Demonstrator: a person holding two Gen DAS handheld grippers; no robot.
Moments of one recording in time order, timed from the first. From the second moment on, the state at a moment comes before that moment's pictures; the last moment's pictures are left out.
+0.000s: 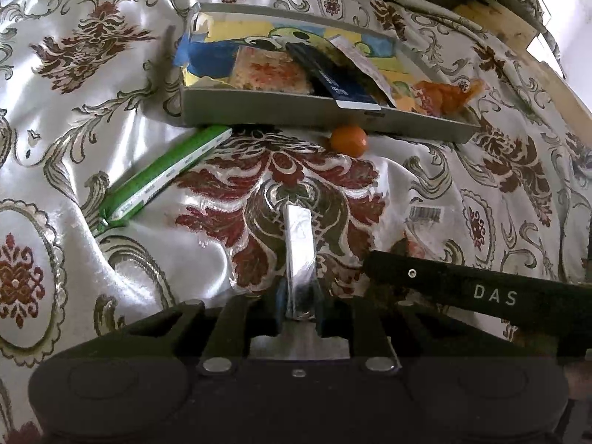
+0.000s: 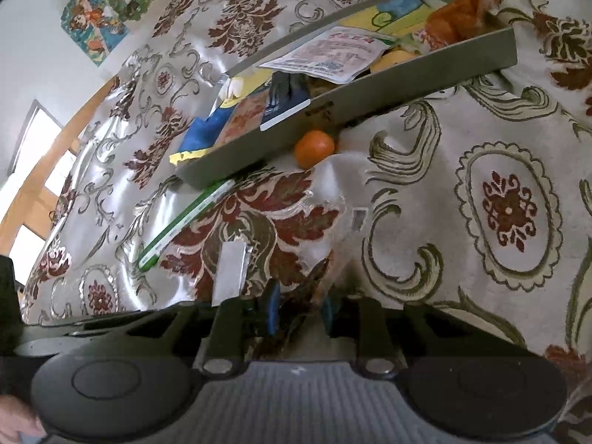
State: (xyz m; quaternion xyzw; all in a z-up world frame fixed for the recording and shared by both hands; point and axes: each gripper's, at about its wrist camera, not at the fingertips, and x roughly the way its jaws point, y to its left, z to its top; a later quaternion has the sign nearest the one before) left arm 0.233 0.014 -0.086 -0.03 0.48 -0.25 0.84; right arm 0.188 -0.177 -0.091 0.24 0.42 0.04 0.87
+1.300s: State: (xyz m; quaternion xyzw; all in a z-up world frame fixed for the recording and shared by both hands) left arm 0.165 0.001 0.012 -0.08 0.36 -0.30 0.88; right arm 0.113 -0.225 0.025 0.21 0.34 0.05 0.92
